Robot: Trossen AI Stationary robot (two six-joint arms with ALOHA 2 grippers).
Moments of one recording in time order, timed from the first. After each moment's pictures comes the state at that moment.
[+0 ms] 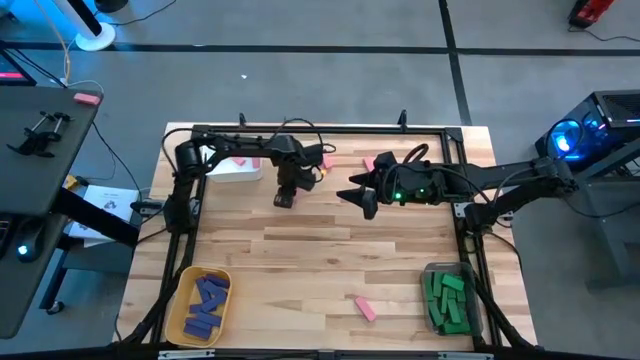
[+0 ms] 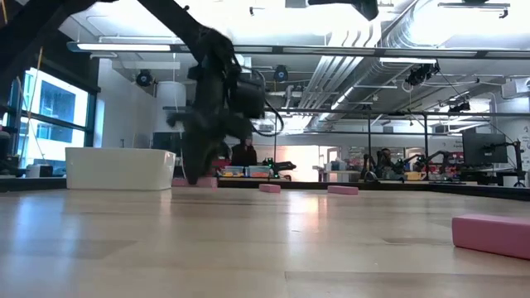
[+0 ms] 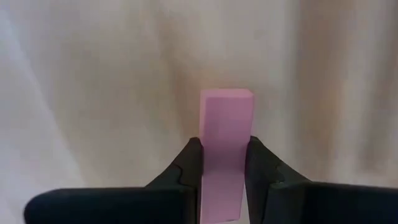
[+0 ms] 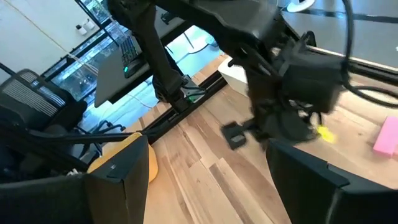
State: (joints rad) left arm 0.39 2.04 1.44 -1.06 0.14 0.56; right arm 0.13 1.26 1.19 -0.30 0.34 0.68
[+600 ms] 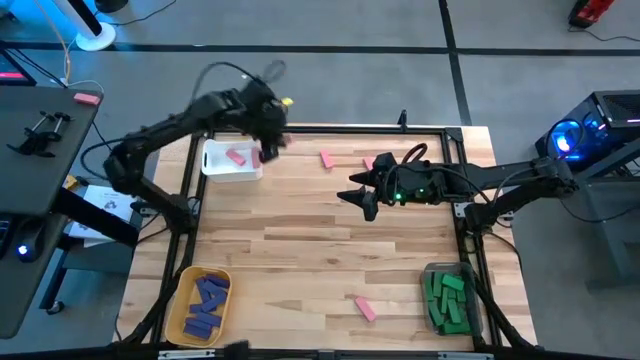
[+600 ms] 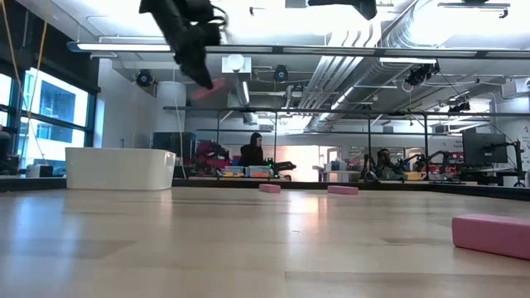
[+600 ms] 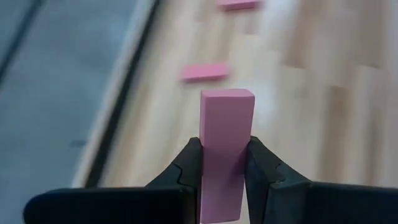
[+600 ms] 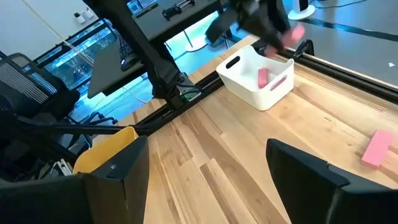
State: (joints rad) left arm 0.63 1.50 1.44 -0.93 0.15 0.37; right arm 0.13 1.26 1.19 -0.31 0.34 0.59
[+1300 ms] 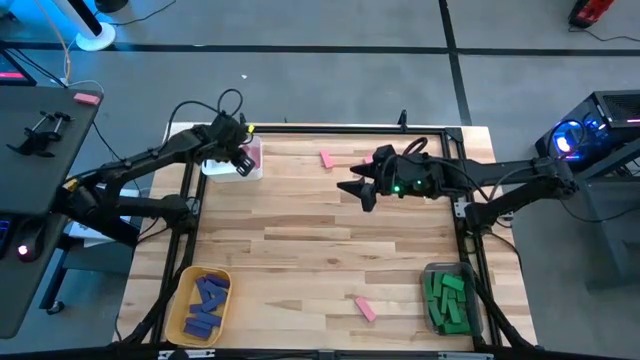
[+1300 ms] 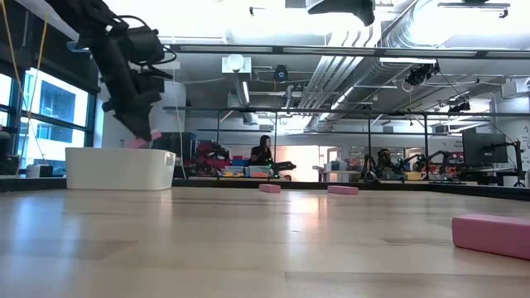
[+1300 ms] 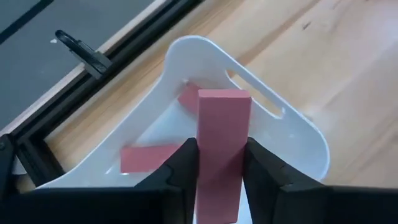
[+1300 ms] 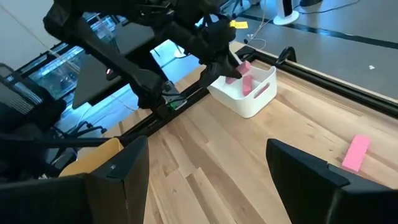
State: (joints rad) left arm 0.78 1.14 0.75 -0.63 -0.15 0.01; right arm 0.07 1.26 1.19 -0.31 0.34 0.58
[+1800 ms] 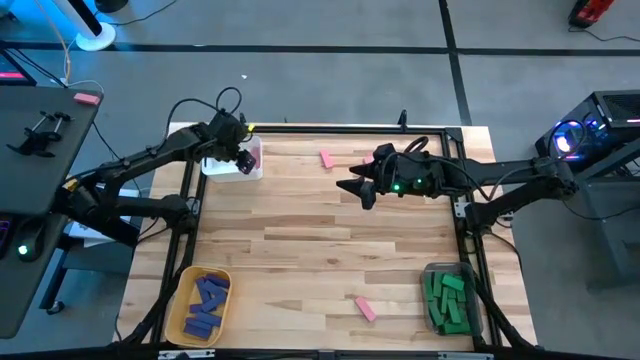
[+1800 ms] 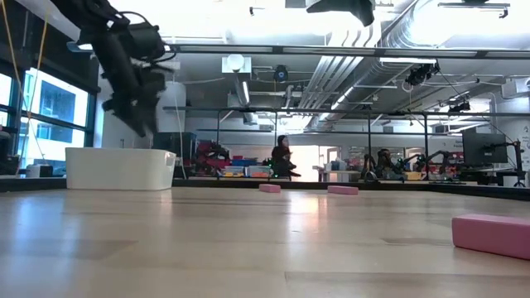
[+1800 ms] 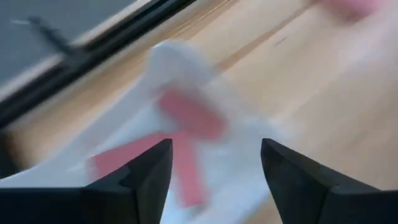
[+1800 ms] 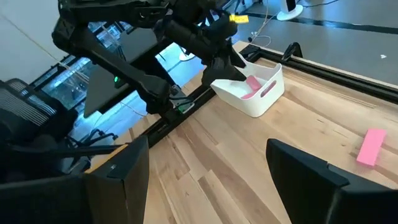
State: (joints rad) left arm 0.78 1.14 0.79 -0.67 -0.07 -0.09; right arm 0.06 1.26 1.19 -0.29 0.32 0.65
